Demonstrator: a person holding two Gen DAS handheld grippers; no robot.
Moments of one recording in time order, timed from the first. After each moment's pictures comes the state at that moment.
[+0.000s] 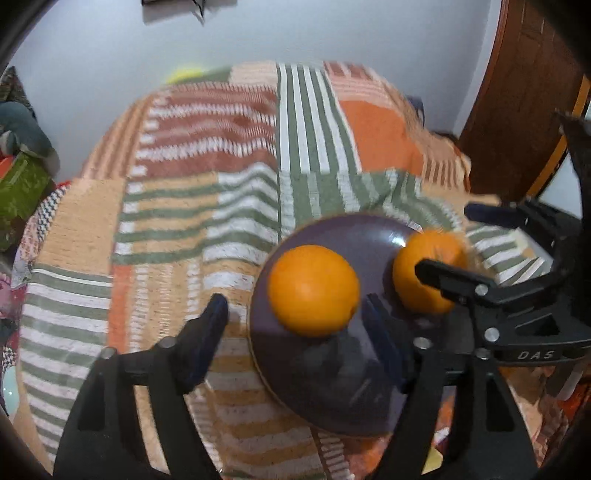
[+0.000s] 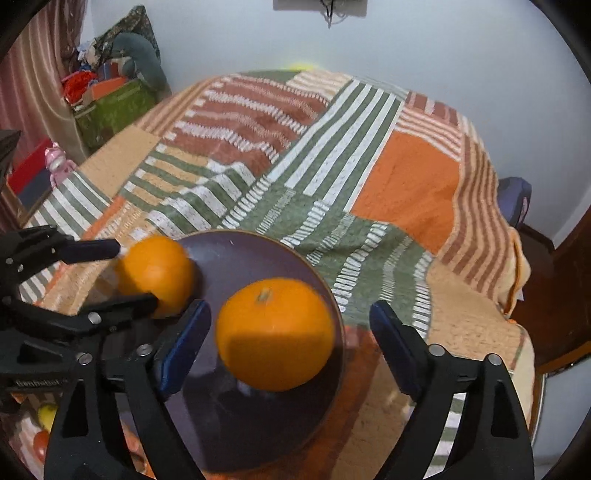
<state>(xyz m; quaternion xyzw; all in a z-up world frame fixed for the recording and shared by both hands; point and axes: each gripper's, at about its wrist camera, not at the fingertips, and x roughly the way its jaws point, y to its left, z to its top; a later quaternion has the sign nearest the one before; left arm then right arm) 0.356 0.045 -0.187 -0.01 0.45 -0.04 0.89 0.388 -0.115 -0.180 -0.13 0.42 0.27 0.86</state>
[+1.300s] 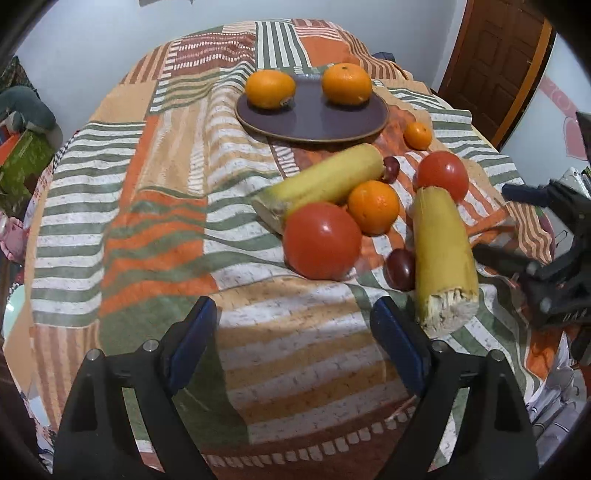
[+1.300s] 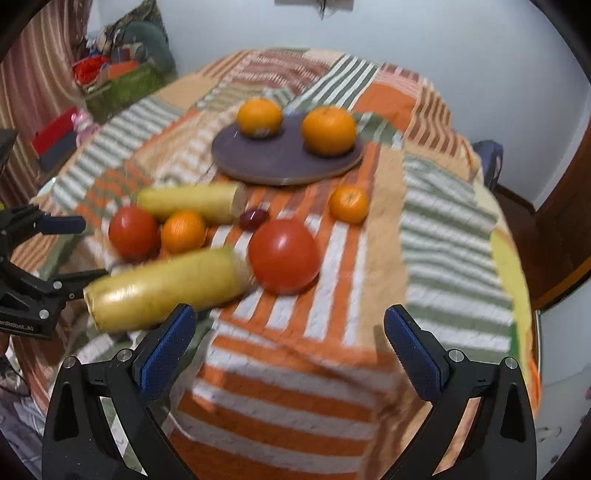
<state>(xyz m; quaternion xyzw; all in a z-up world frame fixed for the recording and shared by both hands) 0.131 0.031 -0.217 0.02 0.51 -0.06 0.86 0.175 -0.163 -0.212 -0.13 0.45 0.24 0.85</state>
